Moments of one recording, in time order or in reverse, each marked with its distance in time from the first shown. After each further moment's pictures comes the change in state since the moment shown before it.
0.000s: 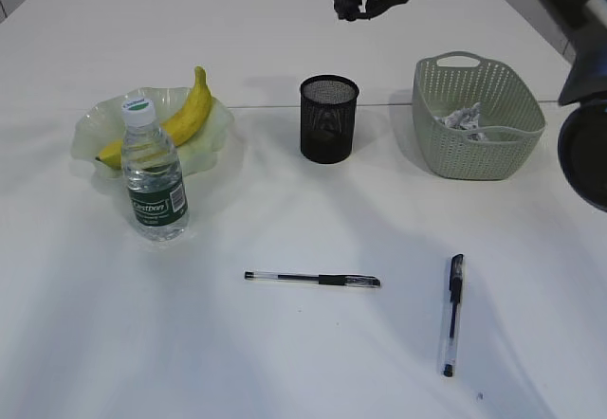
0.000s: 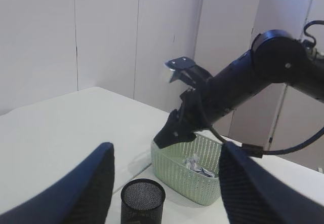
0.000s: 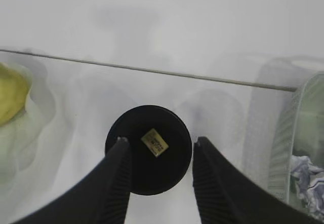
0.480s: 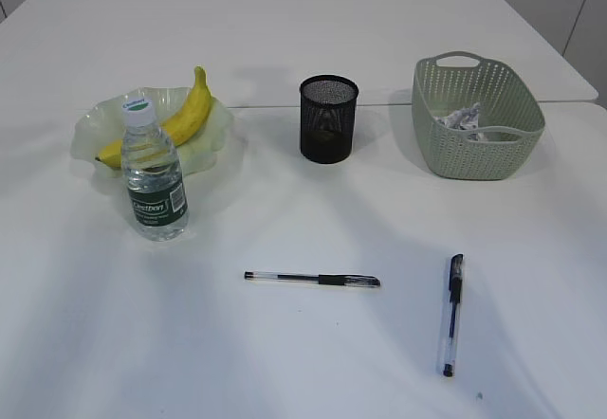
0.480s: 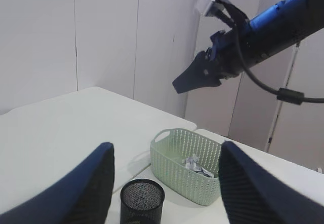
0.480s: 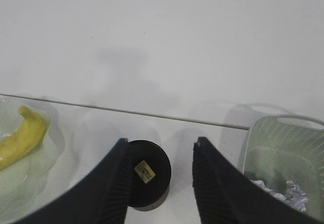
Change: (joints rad) left arm 0.000 0.000 0.000 0.000 0.000 -0.002; right arm 0.000 -0.157 -0.002 -0.052 0.003 -0.012
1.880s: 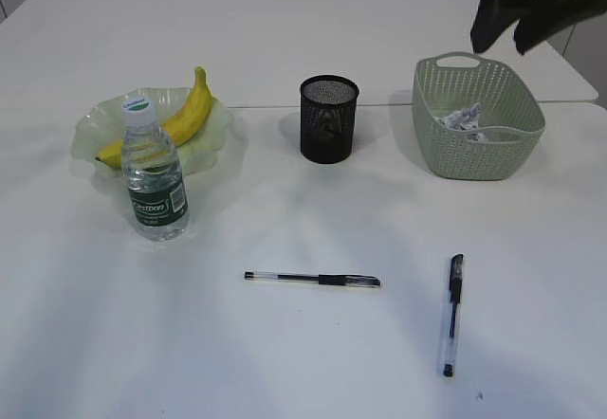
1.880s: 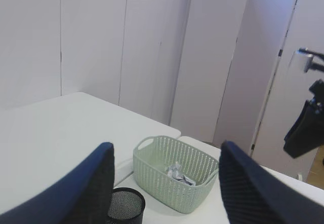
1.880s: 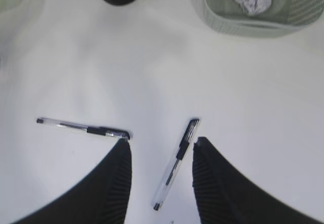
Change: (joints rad) left arm 0.000 -0.018 0.000 0.000 0.044 -0.049; right arm 0.000 -0.746 1.147 0.070 -0.001 0.124
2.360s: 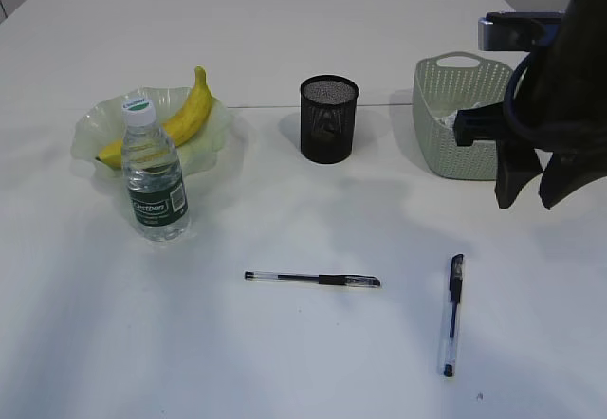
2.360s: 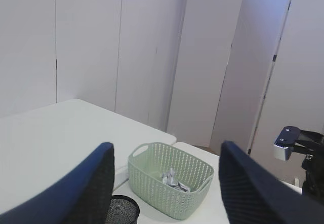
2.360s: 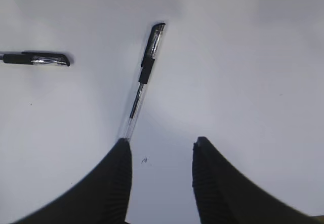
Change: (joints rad) left arm 0.000 -0.036 0.000 0.002 0.012 -0.027; right arm 0.000 -0.001 0.359 -0.007 -0.021 0.129
